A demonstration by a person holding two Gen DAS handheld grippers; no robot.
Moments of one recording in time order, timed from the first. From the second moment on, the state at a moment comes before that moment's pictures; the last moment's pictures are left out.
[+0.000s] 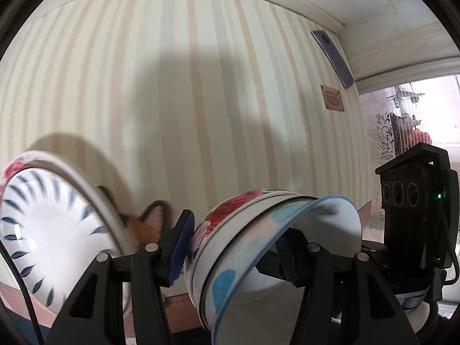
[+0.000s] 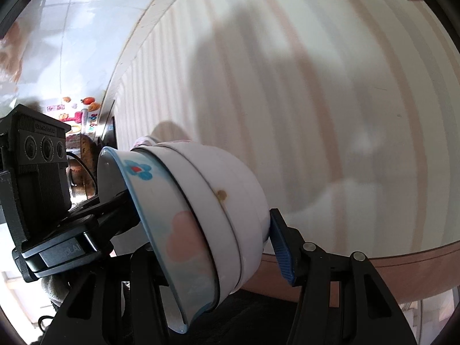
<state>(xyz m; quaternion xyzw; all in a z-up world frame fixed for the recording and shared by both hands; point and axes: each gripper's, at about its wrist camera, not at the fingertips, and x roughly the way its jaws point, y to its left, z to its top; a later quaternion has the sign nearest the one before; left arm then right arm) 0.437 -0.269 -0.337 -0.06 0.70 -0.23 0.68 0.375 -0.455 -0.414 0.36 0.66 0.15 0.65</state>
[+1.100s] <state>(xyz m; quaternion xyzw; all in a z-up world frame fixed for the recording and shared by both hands) 0.469 -0.087 -0.354 -0.12 0.70 -0.18 0.69 0.454 -0.243 -0.422 0.30 0.69 0.18 0.64</state>
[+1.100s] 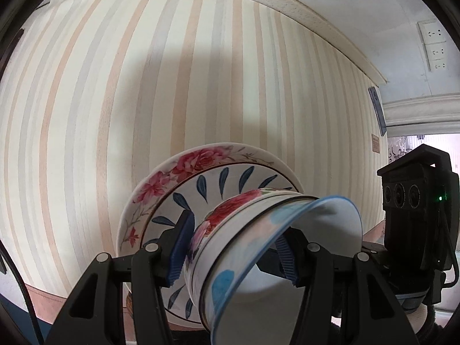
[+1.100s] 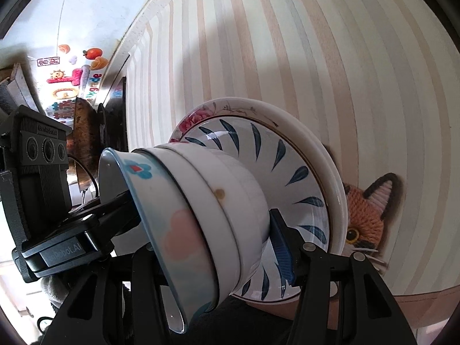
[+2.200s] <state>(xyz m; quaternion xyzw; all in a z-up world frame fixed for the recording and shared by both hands) 0.422 -0.062 -0.284 0.01 0.59 -0.12 0.80 0.409 -0.229 -0.312 0.16 0.61 0.09 0.77</state>
